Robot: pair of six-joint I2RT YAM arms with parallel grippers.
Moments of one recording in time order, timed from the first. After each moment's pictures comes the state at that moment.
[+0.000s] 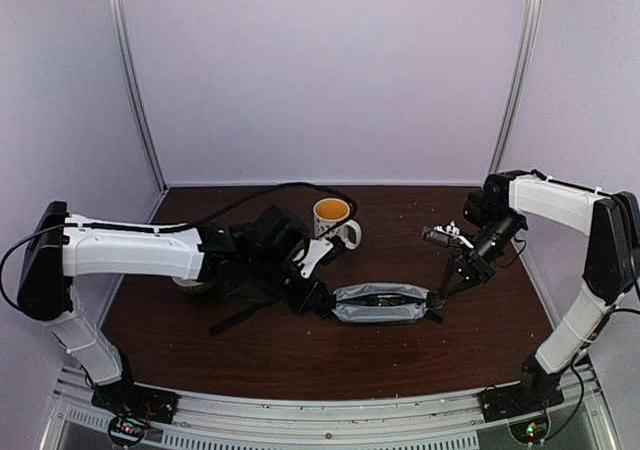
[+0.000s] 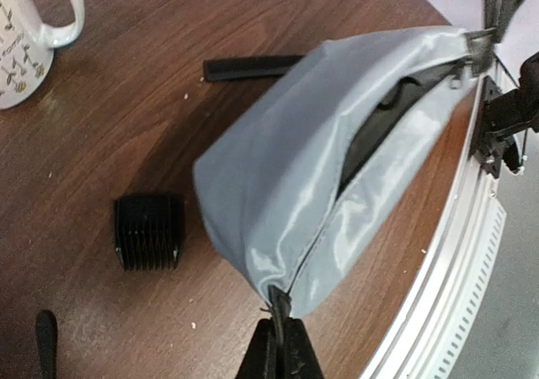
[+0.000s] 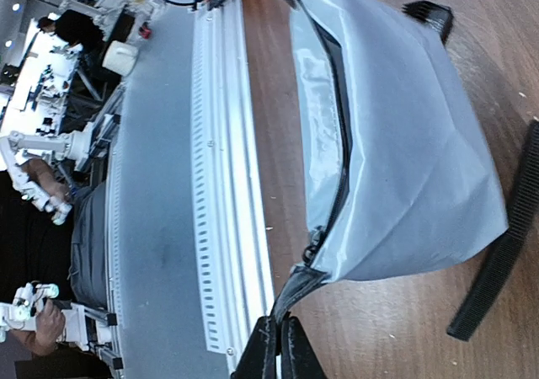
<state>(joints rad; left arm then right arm) -1.06 1.64 1.17 -0.34 0.20 -0.27 0.26 1.63 1.23 -1.48 -0.89 -1.04</state>
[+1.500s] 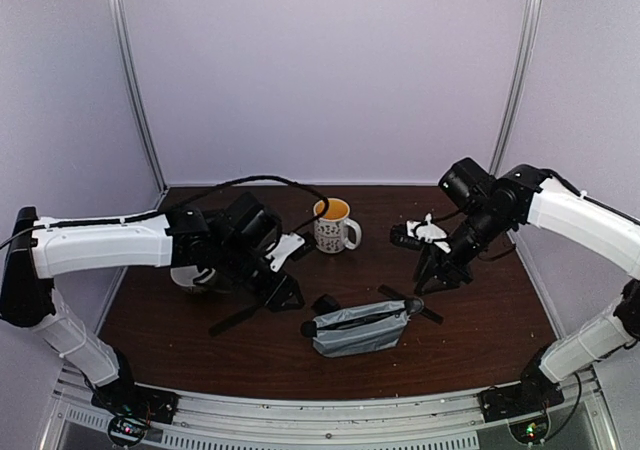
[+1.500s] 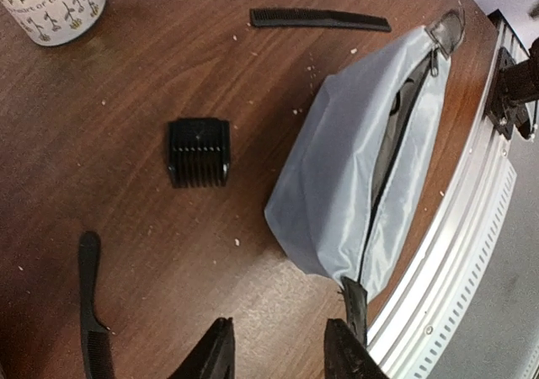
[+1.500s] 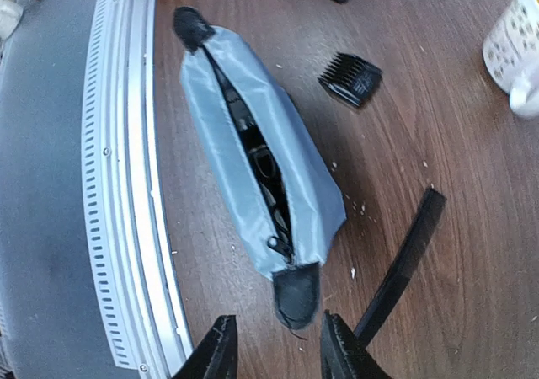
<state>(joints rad) -1.00 1.51 1.15 -0.61 0.21 -0.22 0.56 1.40 1.25 -1.11 -0.53 -0.65</state>
